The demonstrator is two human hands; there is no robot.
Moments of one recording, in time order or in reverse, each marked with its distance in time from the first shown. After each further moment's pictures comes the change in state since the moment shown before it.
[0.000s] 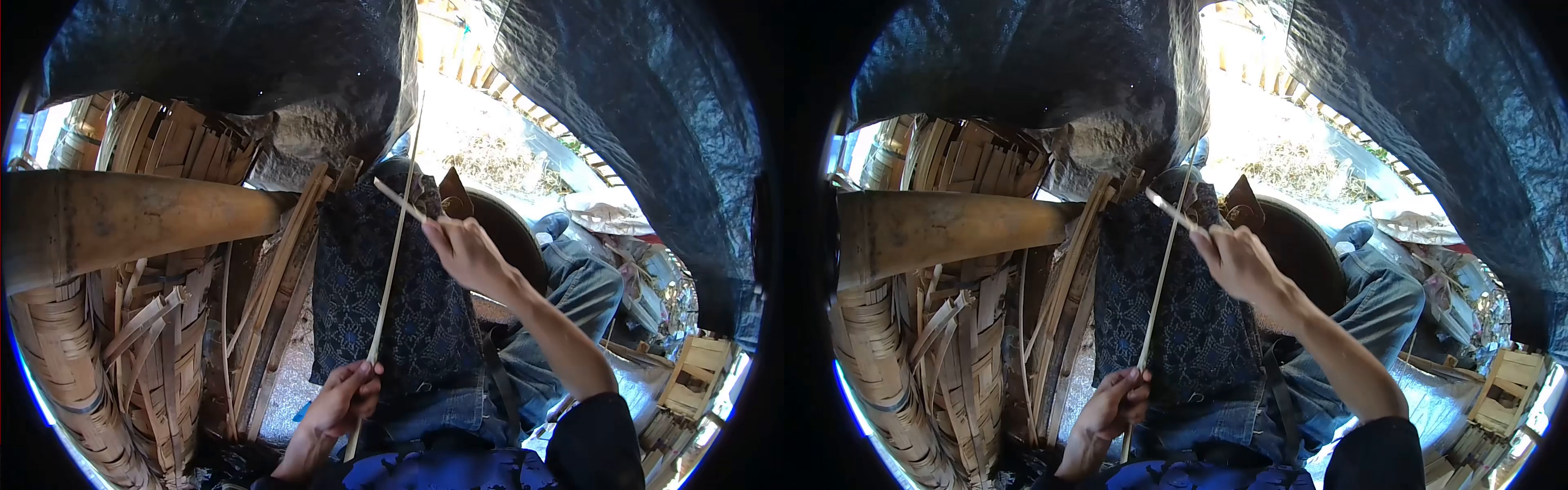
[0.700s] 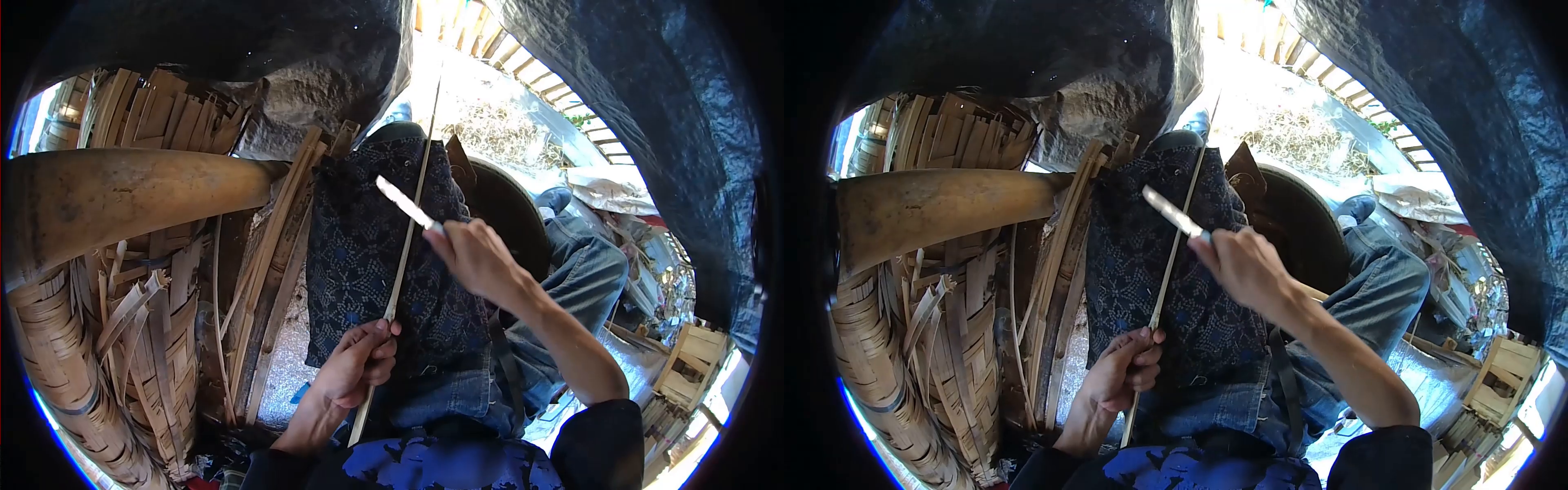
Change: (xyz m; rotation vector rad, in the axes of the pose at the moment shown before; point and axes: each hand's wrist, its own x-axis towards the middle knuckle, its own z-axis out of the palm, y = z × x) left_hand 0.025 0.017 0.018 -0.005 -0.092 -0.006; right_hand -0.034 -0.011 0.015 -0.187 0.062 -0.022
